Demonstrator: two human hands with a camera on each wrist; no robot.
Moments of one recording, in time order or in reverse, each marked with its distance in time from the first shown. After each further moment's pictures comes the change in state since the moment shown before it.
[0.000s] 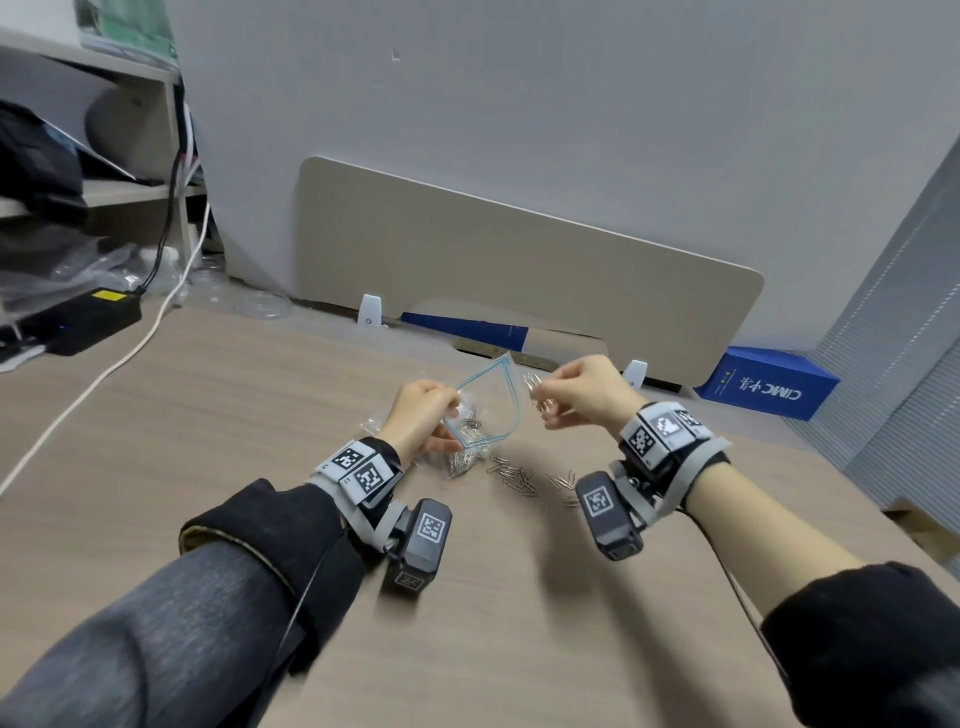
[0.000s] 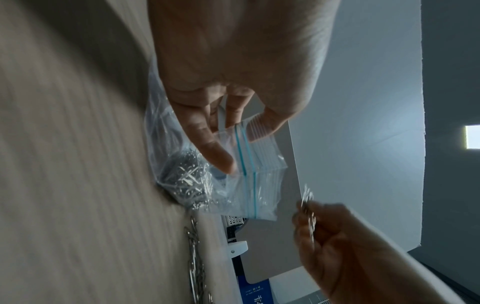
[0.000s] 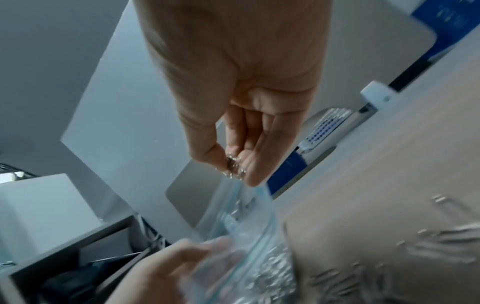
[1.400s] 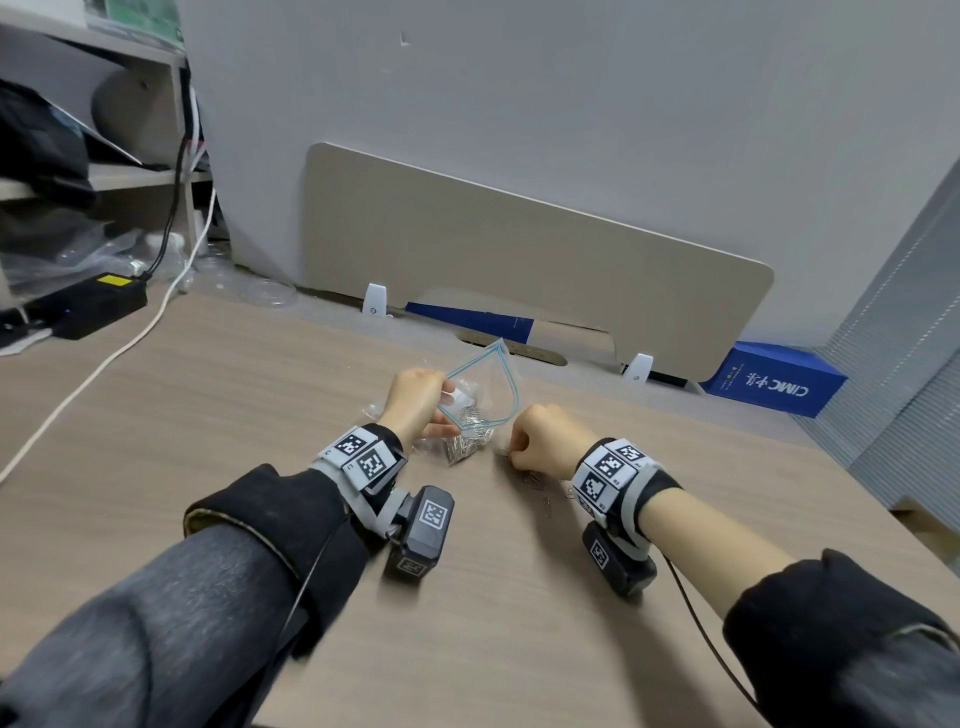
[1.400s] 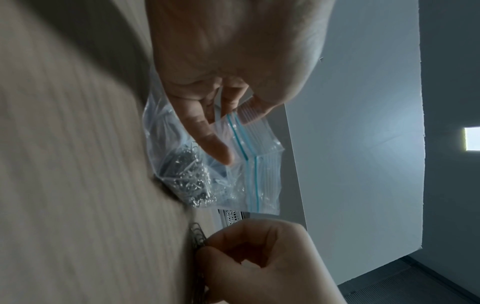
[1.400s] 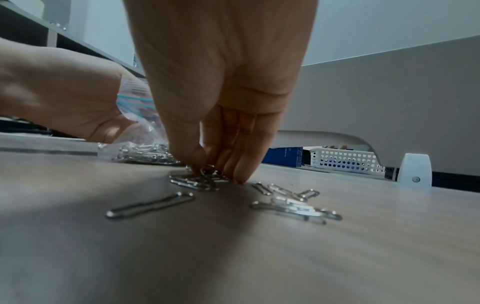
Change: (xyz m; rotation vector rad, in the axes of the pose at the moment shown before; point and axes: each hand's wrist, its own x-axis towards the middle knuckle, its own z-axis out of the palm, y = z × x) left_hand -0.006 0.006 -0.002 -0.060 0.108 -0.036; right_hand 0.004 0.039 0.052 -0.878 -0.176 -0.268
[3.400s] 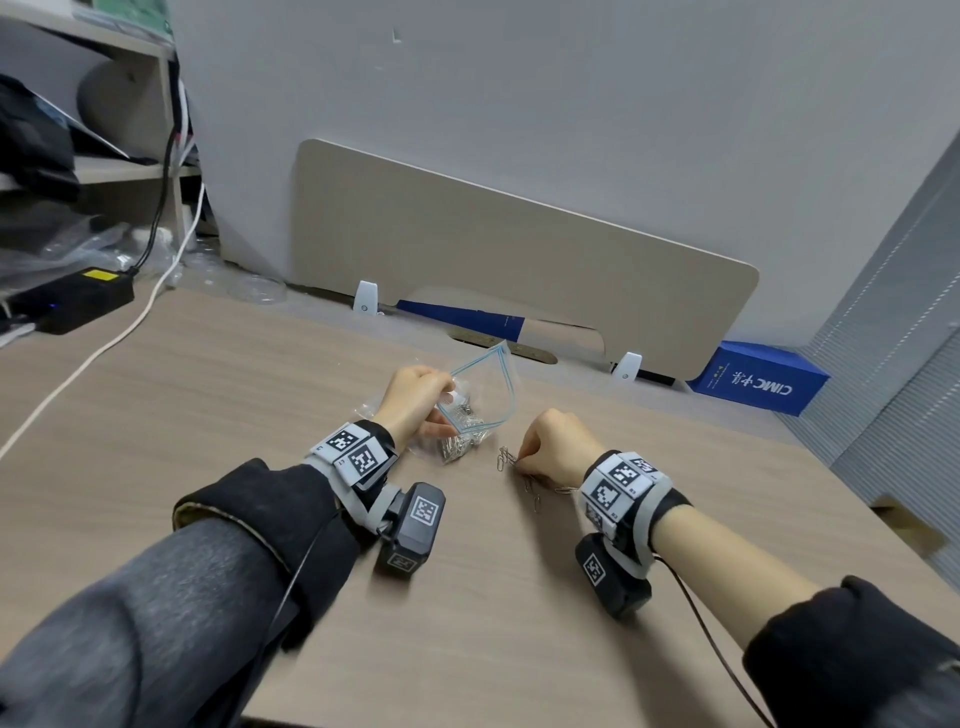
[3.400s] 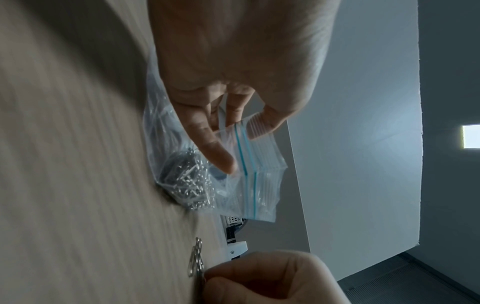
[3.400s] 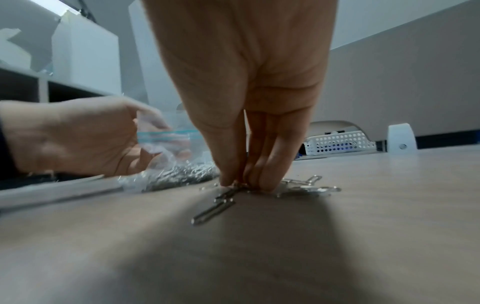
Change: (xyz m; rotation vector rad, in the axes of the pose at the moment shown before) left_hand 0.003 -0.006 0.001 0.054 -0.098 0.048; right_hand -0.023 0.010 0.000 0.156 0.029 0.110
